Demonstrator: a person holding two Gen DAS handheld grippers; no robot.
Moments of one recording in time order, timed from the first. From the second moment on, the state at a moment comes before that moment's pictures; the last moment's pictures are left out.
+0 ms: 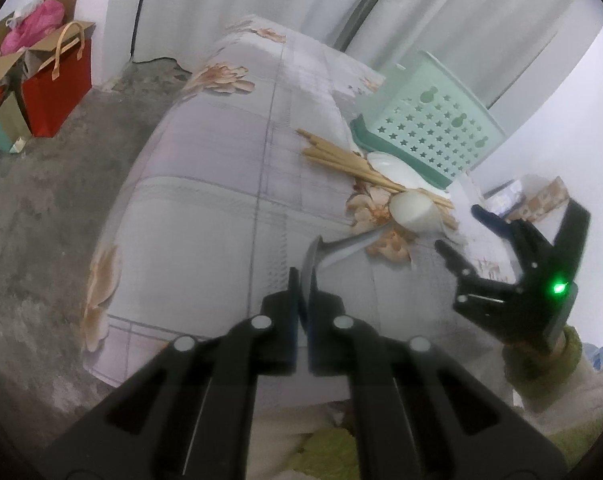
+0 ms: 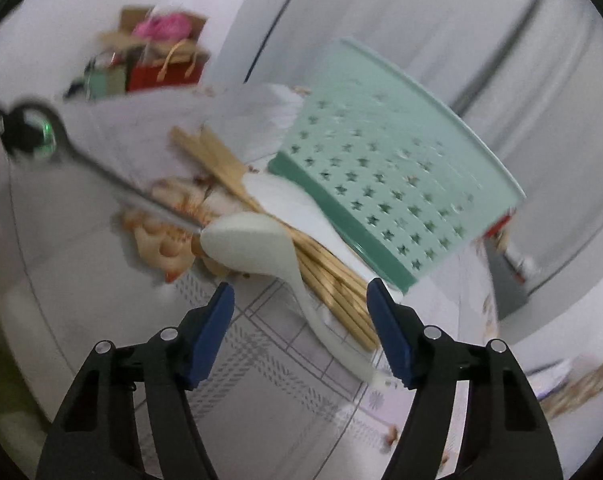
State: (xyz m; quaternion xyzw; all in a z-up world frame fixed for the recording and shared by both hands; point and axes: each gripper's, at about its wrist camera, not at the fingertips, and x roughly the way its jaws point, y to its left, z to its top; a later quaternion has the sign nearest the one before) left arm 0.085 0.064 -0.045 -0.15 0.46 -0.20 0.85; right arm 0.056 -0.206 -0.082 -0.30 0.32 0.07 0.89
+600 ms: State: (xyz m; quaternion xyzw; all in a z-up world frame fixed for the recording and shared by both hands) left arm 0.063 0.080 -0.037 -0.15 0.44 -0.20 0.86; right arm 0.057 -0.175 -0.098 -0.42 0.28 0.03 0.87
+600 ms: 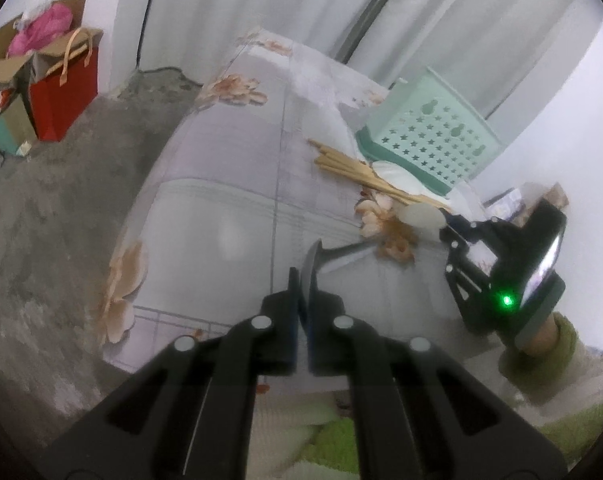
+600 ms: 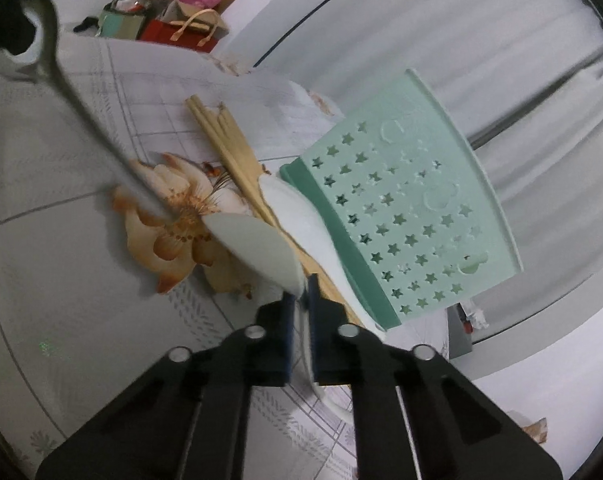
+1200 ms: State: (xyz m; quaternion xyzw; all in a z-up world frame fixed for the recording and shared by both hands) left arm 0.093 0.063 0.097 -0.12 0.27 -0.23 0.93; right arm 0.059 -0.277 -0.015 -0.10 0.27 0.02 0.96
